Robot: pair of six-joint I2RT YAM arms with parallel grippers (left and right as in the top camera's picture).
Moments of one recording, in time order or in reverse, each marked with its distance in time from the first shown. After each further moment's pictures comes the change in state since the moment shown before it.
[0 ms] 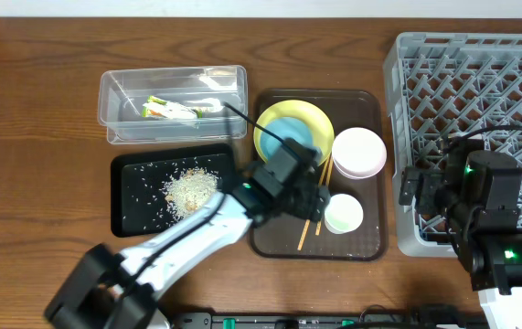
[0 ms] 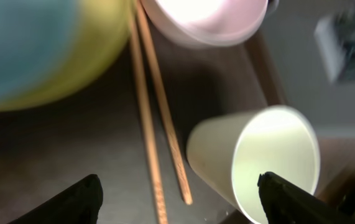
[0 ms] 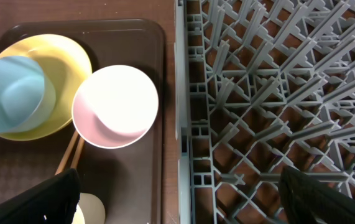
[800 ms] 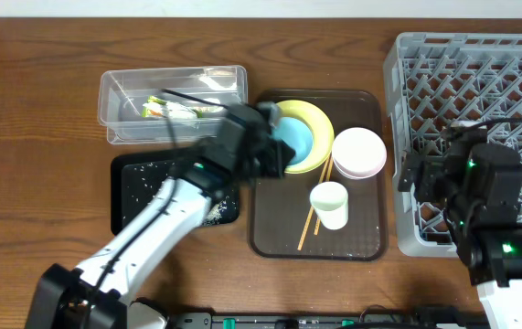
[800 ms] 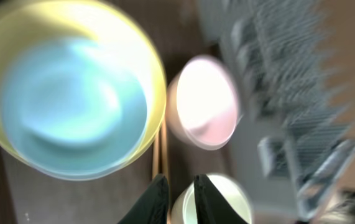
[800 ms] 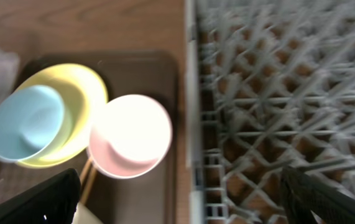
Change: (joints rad) left arm 0.327 -0.125 0.002 0.154 0.206 -0.131; right arm 0.000 0.045 0.001 0.119 -0.053 0.019
